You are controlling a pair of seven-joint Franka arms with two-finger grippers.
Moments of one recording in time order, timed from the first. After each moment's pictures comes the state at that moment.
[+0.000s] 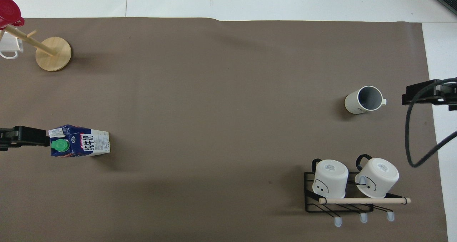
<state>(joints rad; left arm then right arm) 0.01 -0.23 -0.01 -1.89 -0.03 1.59 -0.04 0.04 -0.03 -0.02 -1.47 -0.02 1.48 0.16</state>
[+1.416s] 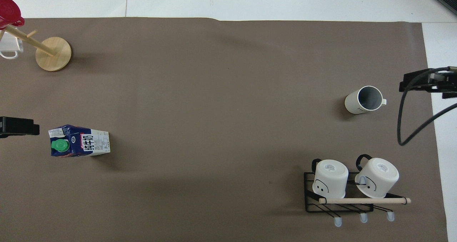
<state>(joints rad) 0.01 -0.23 -0.01 -1.80 -0.03 1.60 -0.04 0.00 0.05 -0.02 -1.65 -0.02 1.77 0.16</state>
